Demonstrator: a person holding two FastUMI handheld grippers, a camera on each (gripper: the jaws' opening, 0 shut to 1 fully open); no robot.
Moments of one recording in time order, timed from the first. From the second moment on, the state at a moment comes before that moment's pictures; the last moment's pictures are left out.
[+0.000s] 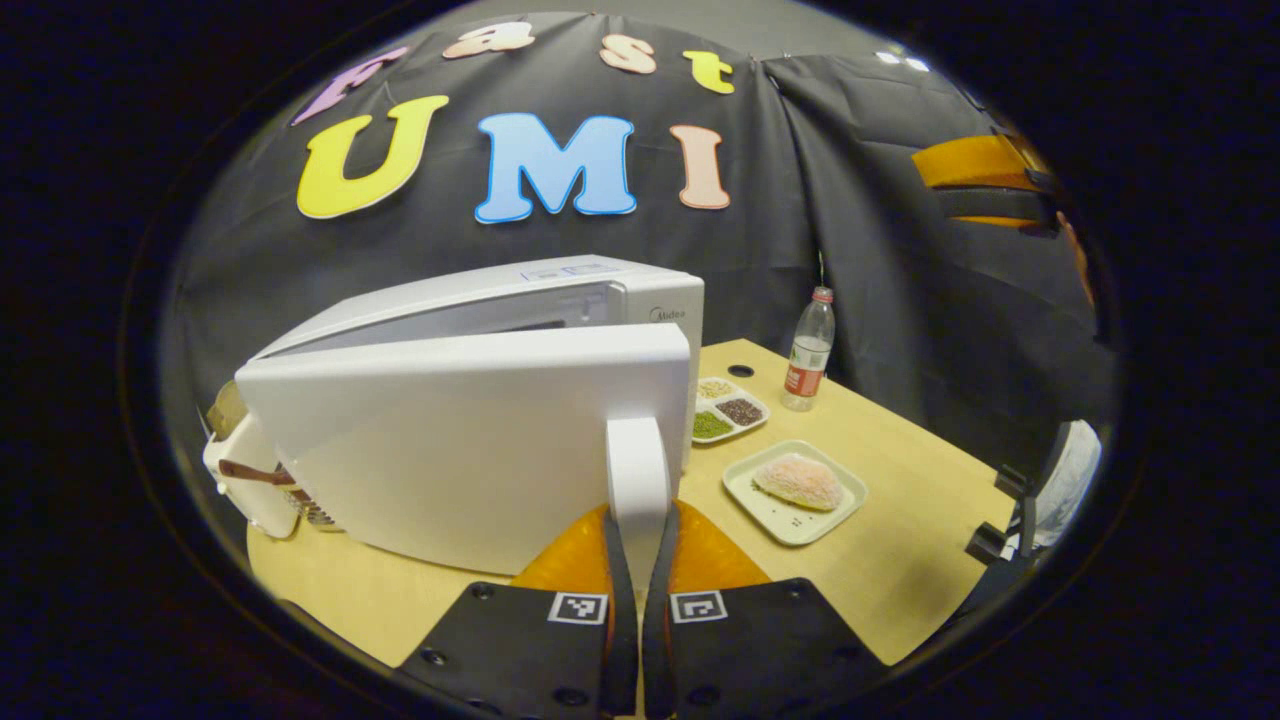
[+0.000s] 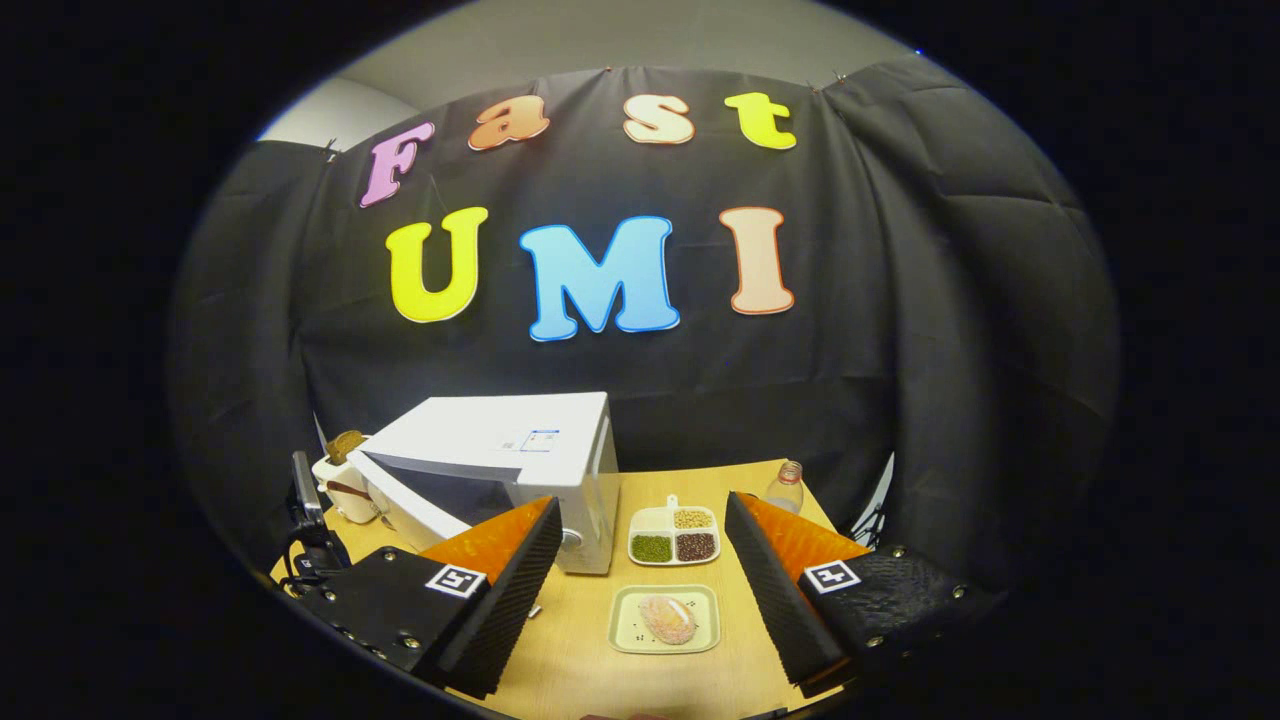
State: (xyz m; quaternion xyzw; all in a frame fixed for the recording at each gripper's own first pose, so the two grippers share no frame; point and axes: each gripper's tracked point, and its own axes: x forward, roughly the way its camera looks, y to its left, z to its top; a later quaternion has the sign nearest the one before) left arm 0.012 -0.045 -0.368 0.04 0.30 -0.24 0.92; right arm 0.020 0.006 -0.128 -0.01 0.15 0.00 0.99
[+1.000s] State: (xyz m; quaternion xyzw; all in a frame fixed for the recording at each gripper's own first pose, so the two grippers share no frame) left arm -0.135 0.143 -0.345 0.06 0.37 -0.32 0.87; right arm 0.001 0.146 -0.123 0.01 0.14 0.06 0.99
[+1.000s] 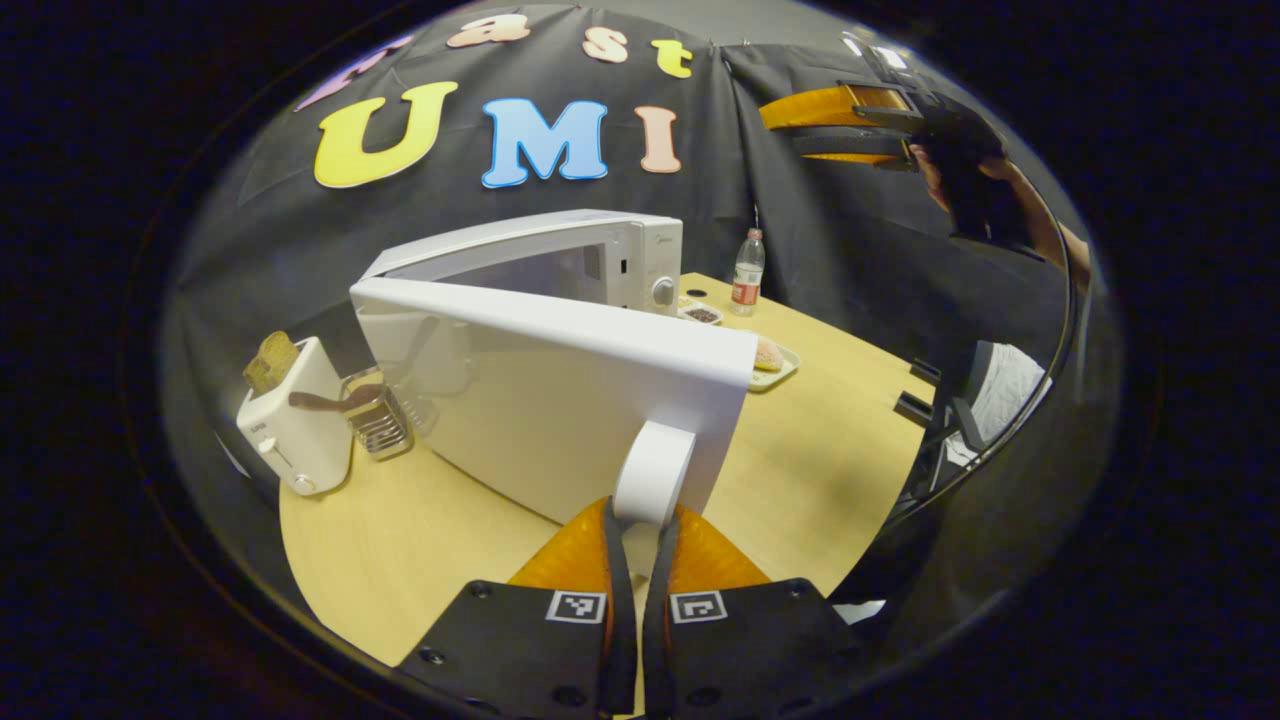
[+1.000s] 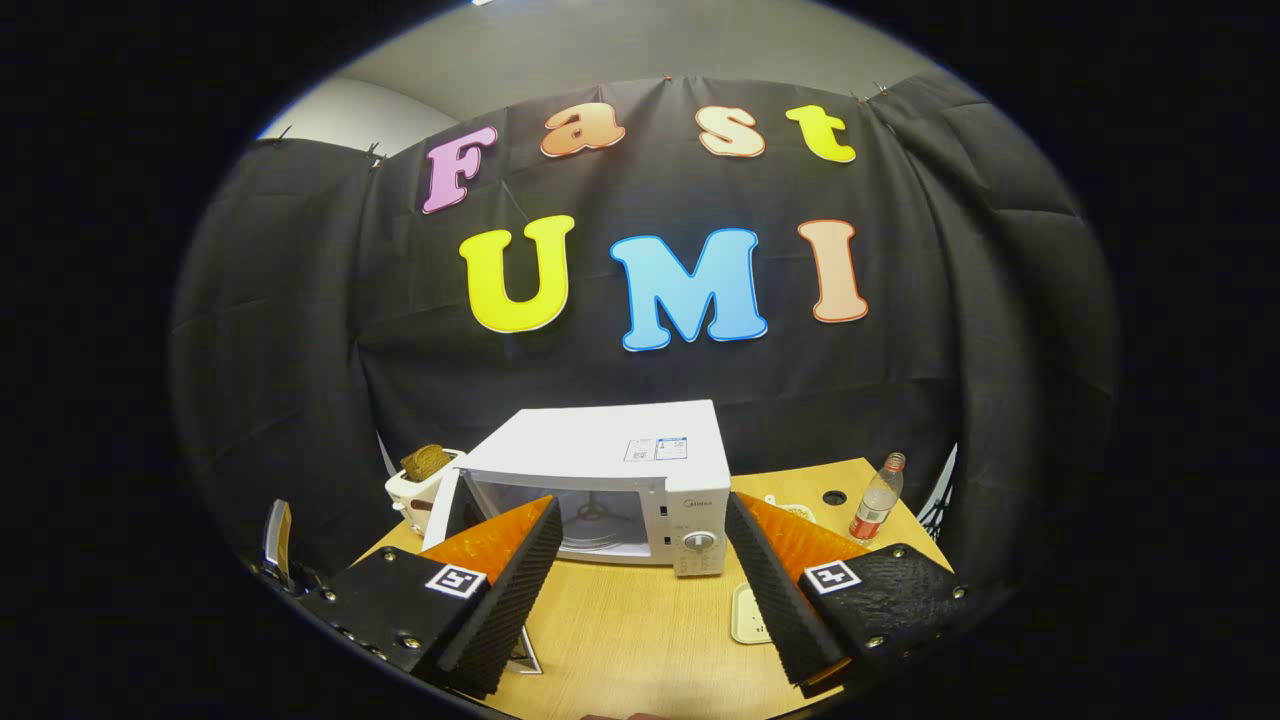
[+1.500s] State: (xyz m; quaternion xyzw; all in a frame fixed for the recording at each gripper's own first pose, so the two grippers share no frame) left arm -0.148 0.250 -0.345 0.08 0.39 -0.27 0.87; right arm -0.003 0.172 -0.134 0.00 0.15 0.07 0.99
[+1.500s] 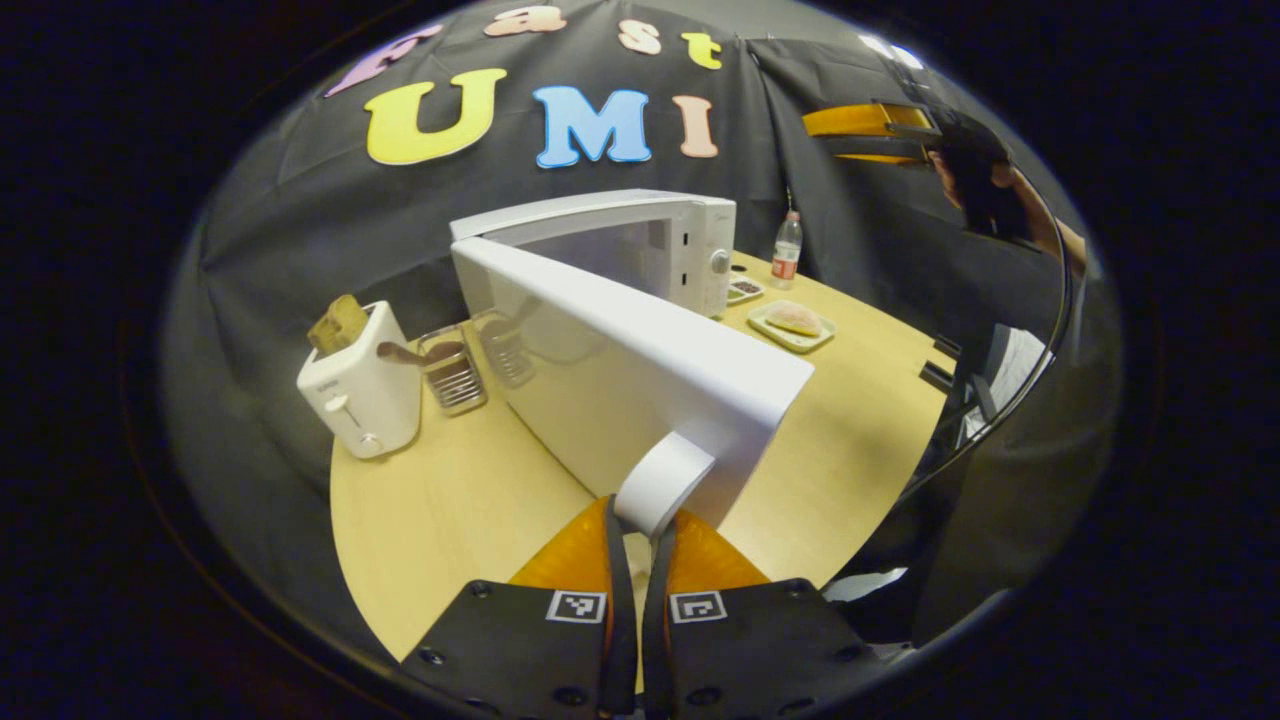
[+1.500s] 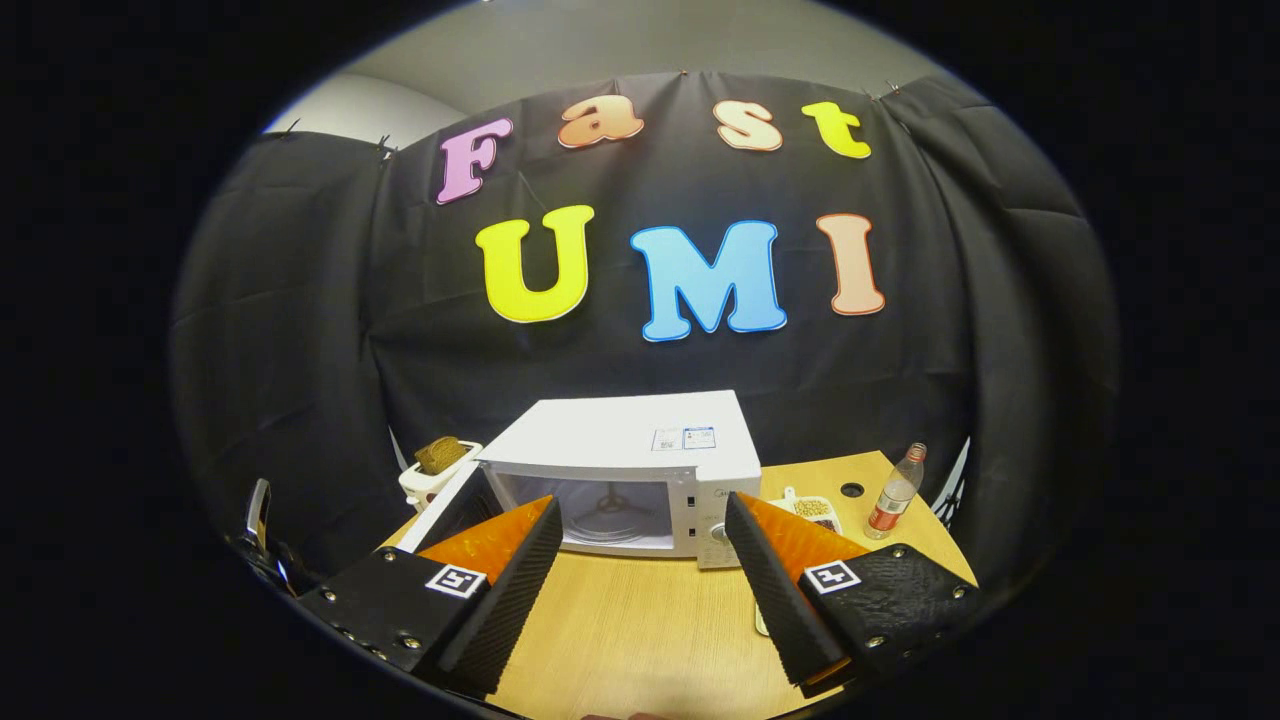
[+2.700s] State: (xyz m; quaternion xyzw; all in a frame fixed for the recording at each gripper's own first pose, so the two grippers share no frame) left arm -0.150 0.315 -0.330 0.10 0.36 -0.12 0.92; right arm 0.022 0.129 -0.169 -0.02 0.20 0.09 0.97
